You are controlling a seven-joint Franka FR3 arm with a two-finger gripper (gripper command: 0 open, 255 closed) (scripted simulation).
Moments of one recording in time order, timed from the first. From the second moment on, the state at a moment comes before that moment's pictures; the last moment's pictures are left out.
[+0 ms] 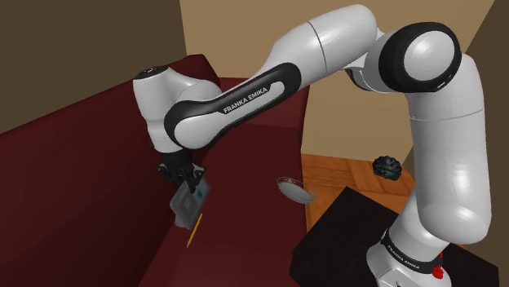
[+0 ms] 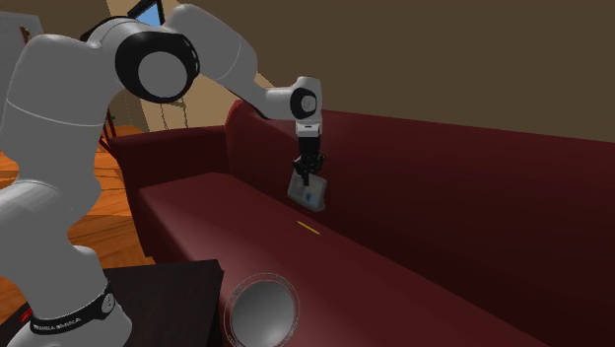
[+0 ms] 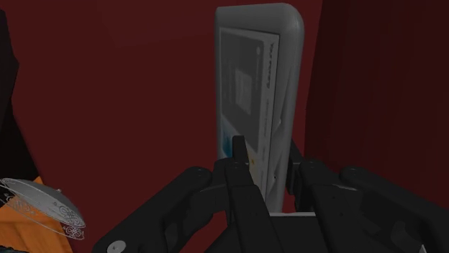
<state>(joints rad) 0.07 0.48 0.66 -1.66 -0.37 1.97 1.80</state>
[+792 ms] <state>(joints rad) -0.13 0.18 0.70 -1.96 -0.20 2.04 1.62</state>
